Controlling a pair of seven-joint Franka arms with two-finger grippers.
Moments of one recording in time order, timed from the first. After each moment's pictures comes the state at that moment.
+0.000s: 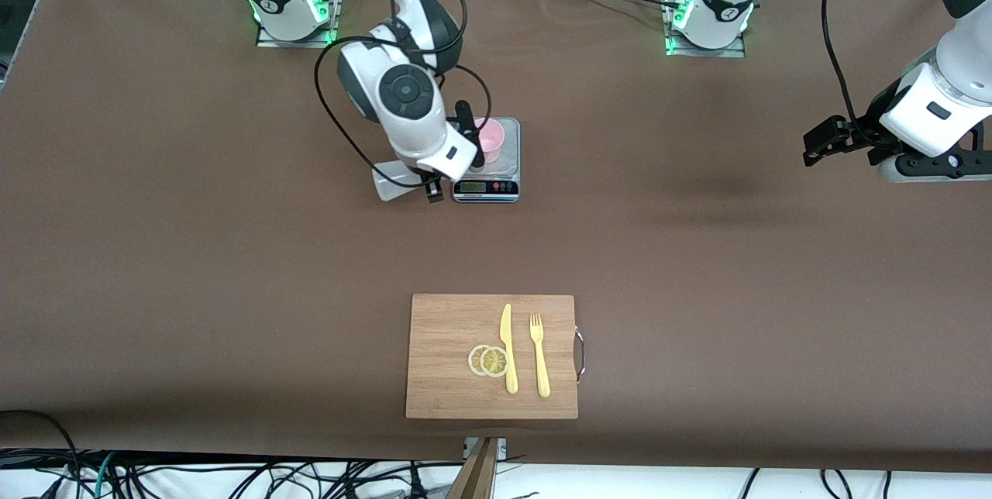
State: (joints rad) left arm -0.08 0.01 0.03 -1.71 0.00 1.70 -0.11; right arm 0.76 0.45 -0.07 -1.71 0.02 2.05 -1.18
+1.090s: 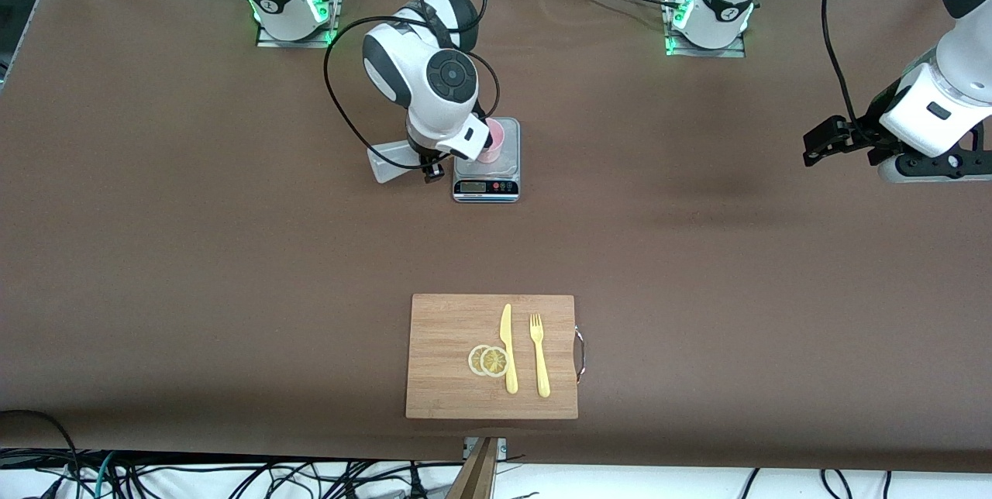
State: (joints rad) left arm -0.08 0.01 0.03 -1.71 0.00 1.70 -0.11; right arm 0.82 0.45 -0.08 -1.71 -0.12 1.89 -1.17
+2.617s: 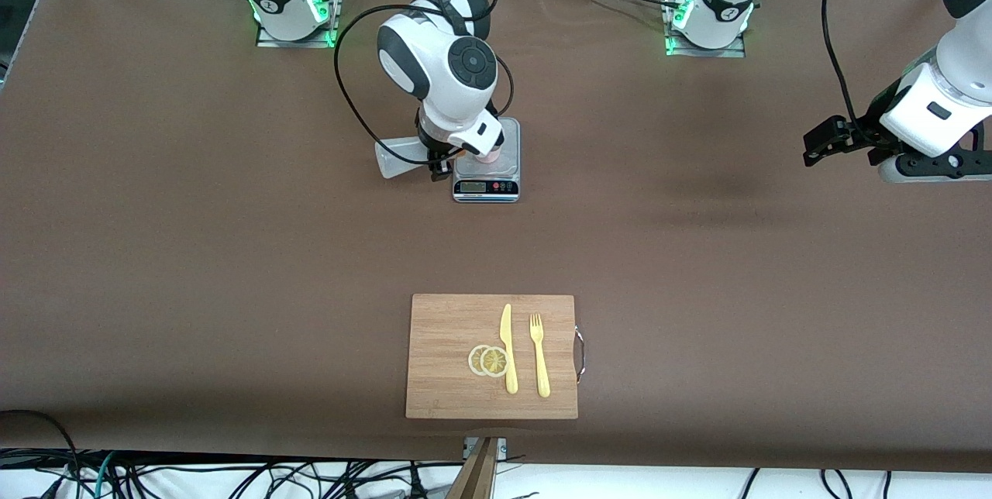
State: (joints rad) left arm -0.08 0.01 0.03 -1.71 0.00 1.70 -0.11; right arm 0.86 0.48 -0.08 -1.66 -0.17 1.87 -1.06
